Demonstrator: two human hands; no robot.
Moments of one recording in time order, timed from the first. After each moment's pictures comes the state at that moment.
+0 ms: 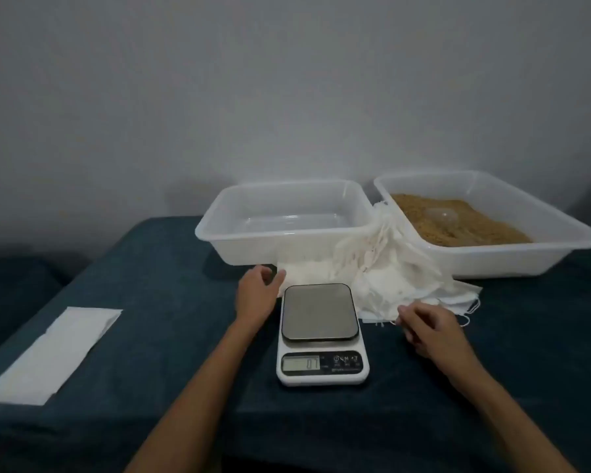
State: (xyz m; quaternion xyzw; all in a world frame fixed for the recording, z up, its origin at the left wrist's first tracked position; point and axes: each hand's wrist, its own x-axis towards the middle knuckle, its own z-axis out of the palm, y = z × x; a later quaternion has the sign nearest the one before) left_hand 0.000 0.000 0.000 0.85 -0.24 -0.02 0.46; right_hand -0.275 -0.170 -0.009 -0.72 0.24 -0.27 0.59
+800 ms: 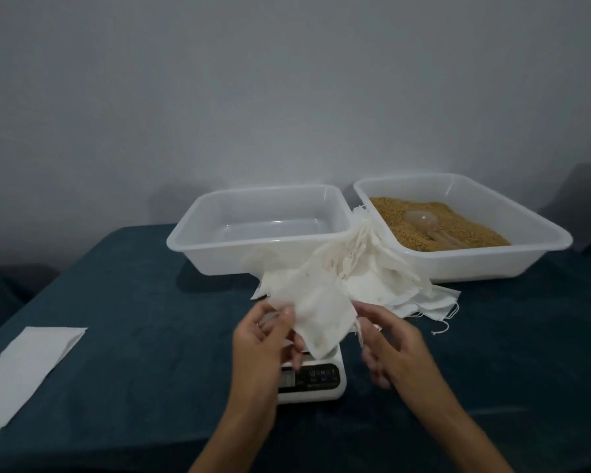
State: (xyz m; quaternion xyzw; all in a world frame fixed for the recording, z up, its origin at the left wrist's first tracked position) left_hand -0.159 0.037 0.052 0.56 -0.18 -0.21 0.78; right_hand -0.290 -0.104 0.044 -0.69 0.16 -0.25 0.66
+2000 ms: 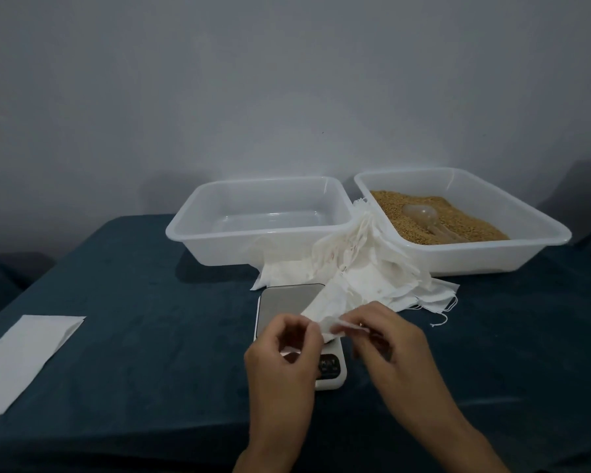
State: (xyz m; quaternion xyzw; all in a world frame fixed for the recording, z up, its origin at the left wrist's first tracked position) left_hand -0.204 0.044 0.056 0.68 -0.25 -0.06 0.69; right_hand -0.295 -0.074 0.064 -0.83 0.14 -0.33 0.44
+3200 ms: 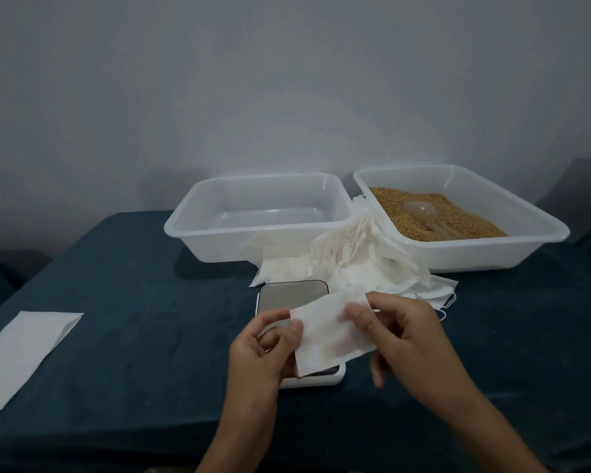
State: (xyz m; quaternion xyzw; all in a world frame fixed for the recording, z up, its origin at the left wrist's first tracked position) left_hand -0.180 0.056 0.047 0.56 -0.14 -0.25 0.78; right_hand -0.302 -0.089 0.083 -0.79 0.11 -0.28 0.54
